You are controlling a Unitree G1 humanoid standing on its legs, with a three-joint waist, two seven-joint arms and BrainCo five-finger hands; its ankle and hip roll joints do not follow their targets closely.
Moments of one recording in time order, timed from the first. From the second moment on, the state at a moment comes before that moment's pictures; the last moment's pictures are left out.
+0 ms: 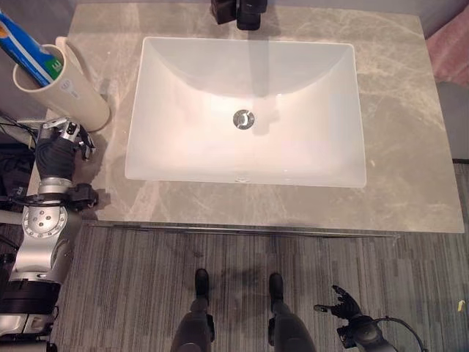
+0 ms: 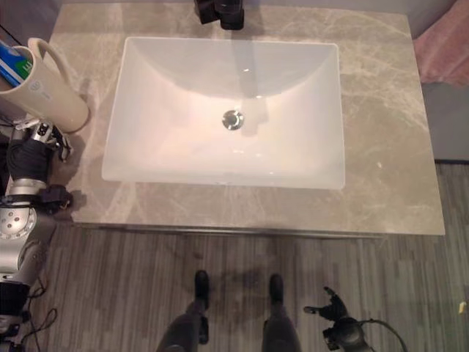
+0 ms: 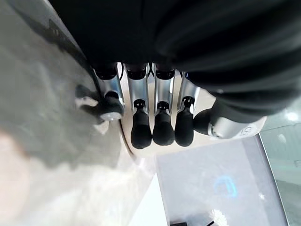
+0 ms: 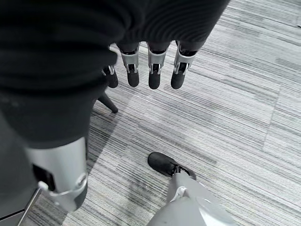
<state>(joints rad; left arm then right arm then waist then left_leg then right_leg) -0.28 0.83 0.06 0.15 -0.65 -0.26 0.17 0.01 -0.40 0.25 0.95 0.01 -0.11 -0.13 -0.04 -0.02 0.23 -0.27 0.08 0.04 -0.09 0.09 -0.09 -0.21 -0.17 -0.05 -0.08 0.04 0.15</state>
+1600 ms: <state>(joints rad) -0.19 0.76 0.04 -0.02 -0.63 -0.30 0.16 -0.05 -0.40 0.28 0.91 0.03 -0.11 -0.15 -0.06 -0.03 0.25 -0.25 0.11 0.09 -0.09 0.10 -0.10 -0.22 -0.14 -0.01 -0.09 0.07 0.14</state>
